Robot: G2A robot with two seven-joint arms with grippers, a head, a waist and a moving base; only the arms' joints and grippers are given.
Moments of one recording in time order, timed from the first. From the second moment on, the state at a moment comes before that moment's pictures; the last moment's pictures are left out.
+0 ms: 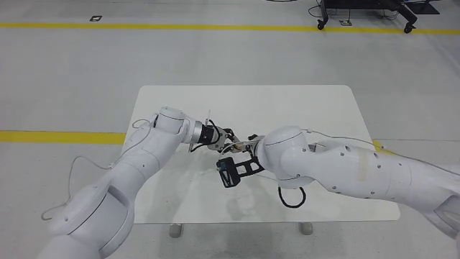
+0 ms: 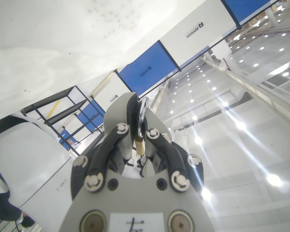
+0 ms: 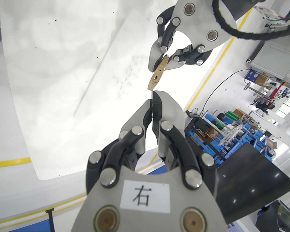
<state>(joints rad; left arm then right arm) 0.55 -1.40 -0.55 -0.58 -0.78 0.59 -1.18 -0.36 -0.96 0.17 -1.96 -0.98 -0.56 1.26</state>
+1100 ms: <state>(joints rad) 0.58 -1.37 -0.62 -0.67 -0.72 0.64 -1.11 -0.41 -1.04 0.17 -1.89 -1.07 -0.50 1.32</state>
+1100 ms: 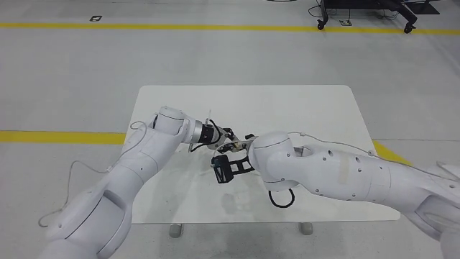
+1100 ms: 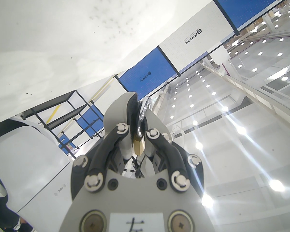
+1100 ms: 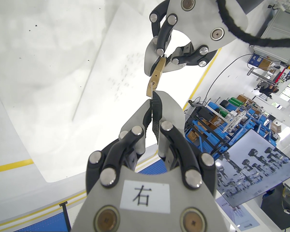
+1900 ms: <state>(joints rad) 0.62 -1.35 -0.67 -0.74 -0.70 0.69 -1.06 -0.42 -1.06 0.17 -1.89 -1.09 -0.46 1.36</state>
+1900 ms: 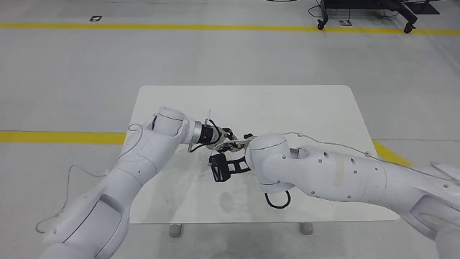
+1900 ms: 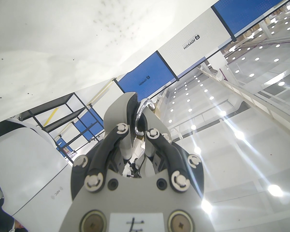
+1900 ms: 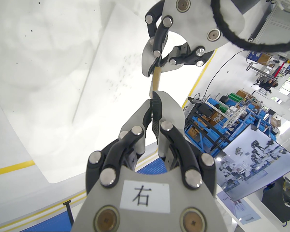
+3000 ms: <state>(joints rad) 0.65 -1.33 -0.75 -0.70 -0.95 0.42 -1.40 -1.08 -0.65 1.01 -2.09 -1.09 -0.50 0.64</state>
